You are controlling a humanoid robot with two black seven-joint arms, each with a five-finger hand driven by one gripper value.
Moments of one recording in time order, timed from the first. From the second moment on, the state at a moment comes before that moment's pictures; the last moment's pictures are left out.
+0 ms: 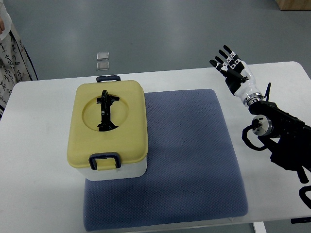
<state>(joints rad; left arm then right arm) 0.02 0.00 -0.04 -0.16 0.03 0.02 0.06 0.77 -0.14 0.63 0.49 -0.09 0.23 0.51</state>
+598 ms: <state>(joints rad) 0.02 0.00 -0.04 -0.16 0.03 0.02 0.06 0.77 -0.14 0.63 0.49 -0.09 0.23 0.51</state>
